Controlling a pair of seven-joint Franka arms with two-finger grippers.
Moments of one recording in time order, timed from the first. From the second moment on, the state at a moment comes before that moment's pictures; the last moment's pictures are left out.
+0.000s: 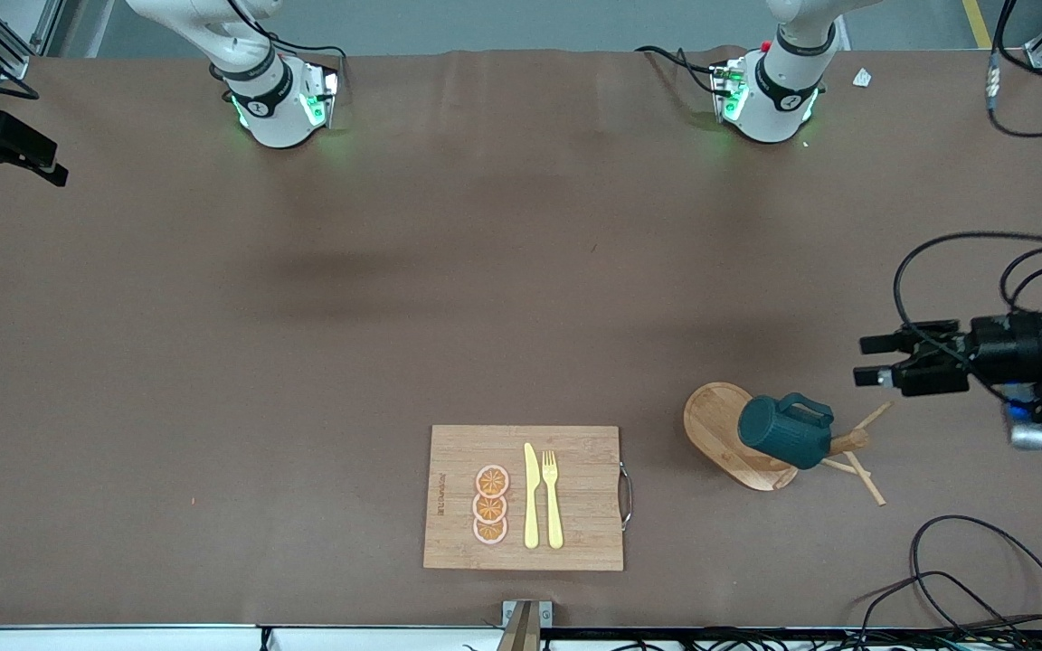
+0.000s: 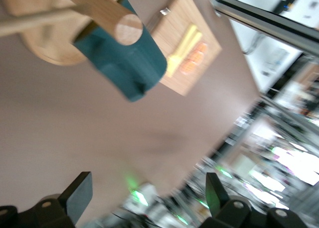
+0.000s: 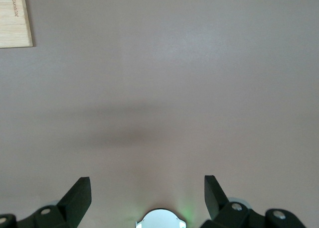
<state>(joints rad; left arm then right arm) 0.33 0.42 -0.26 -1.38 -0.70 1.59 -0.38 0.00 -0.13 -0.04 -1.59 0.00 1.40 0.00</state>
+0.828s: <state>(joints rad) 0.33 0.17 -0.45 -1.39 0.01 1.55 -0.16 0.00 -0.13 -0.04 -1.59 0.00 1.40 0.00</state>
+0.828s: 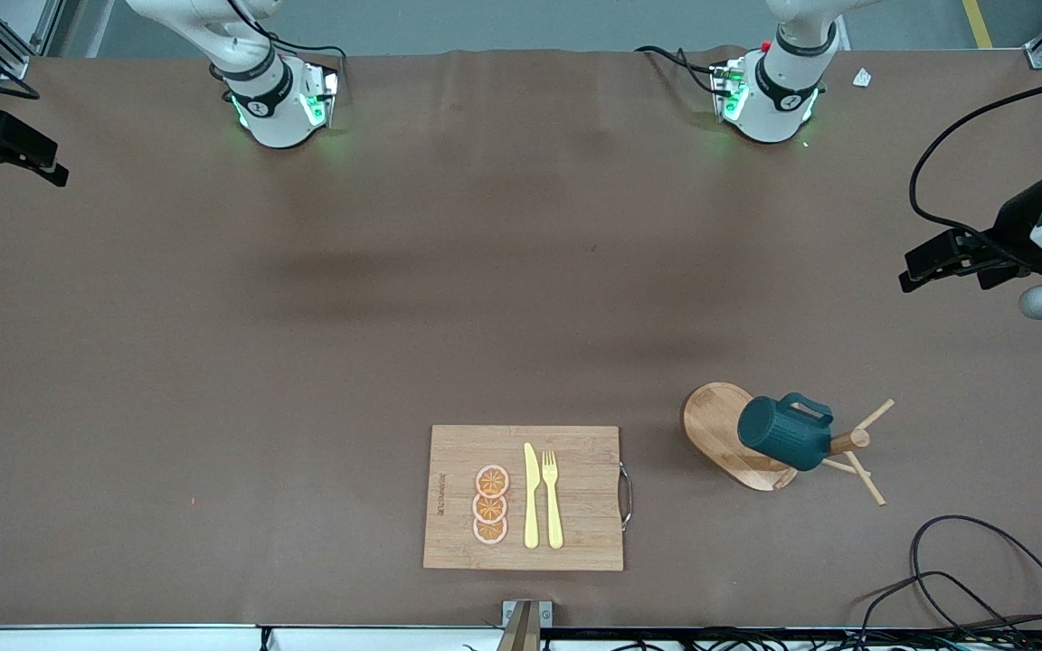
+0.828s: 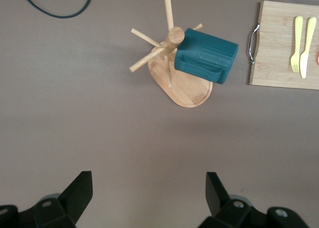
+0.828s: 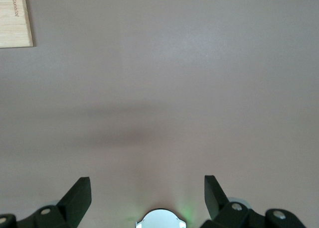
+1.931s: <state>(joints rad) -0.04 0.10 -0.07 -1.39 0.01 1.45 -0.14 0.00 -0.13 -0.04 -1.59 0.00 1.39 0.00</state>
